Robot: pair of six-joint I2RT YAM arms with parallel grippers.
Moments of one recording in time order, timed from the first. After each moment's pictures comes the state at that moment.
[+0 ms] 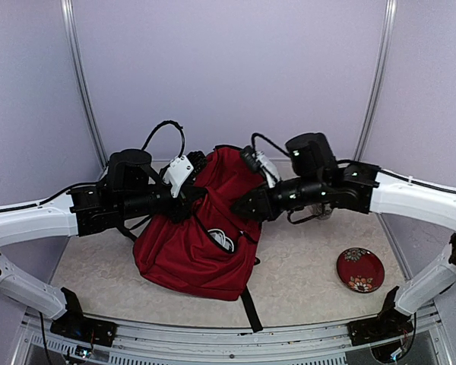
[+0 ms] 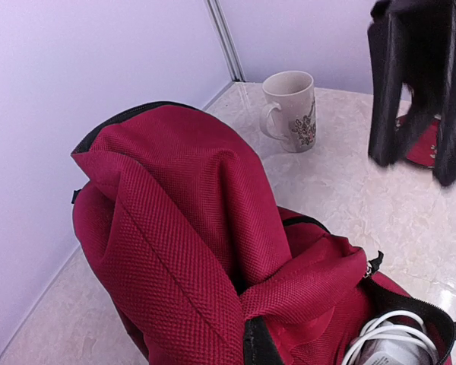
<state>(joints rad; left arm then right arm) -0.92 1.27 0.97 -0.01 -0.05 0.29 0.94 1.44 1.24 -0.31 -0.31 0.30</state>
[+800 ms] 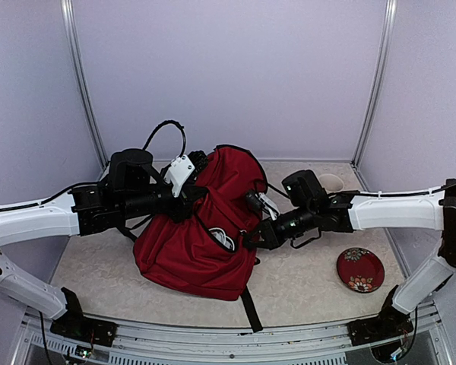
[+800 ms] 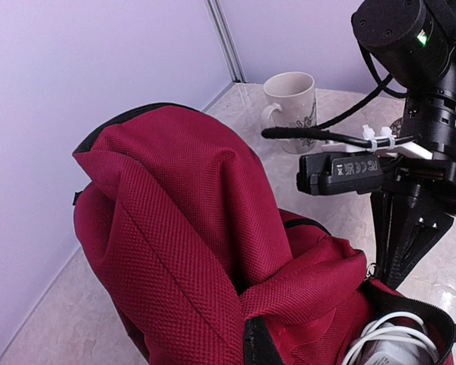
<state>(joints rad) -0.92 1.28 0.98 0.00 -0.05 0.29 0.83 1.54 0.96 -0.12 -0.56 0.31</state>
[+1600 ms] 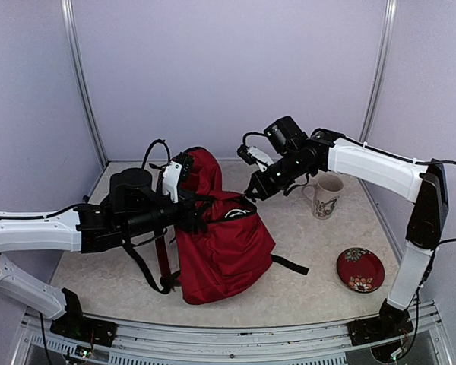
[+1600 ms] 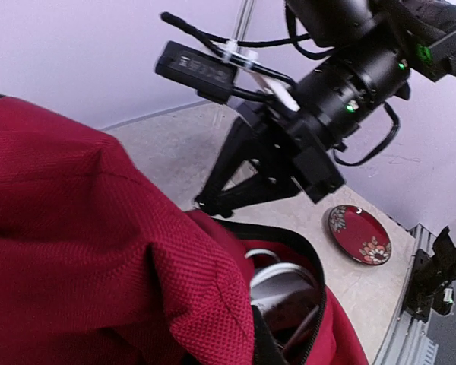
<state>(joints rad) -1.00 1.27 0.84 0.21 -0.10 -0.27 0.73 1.80 1.65 -0.73 -0.26 0.07</state>
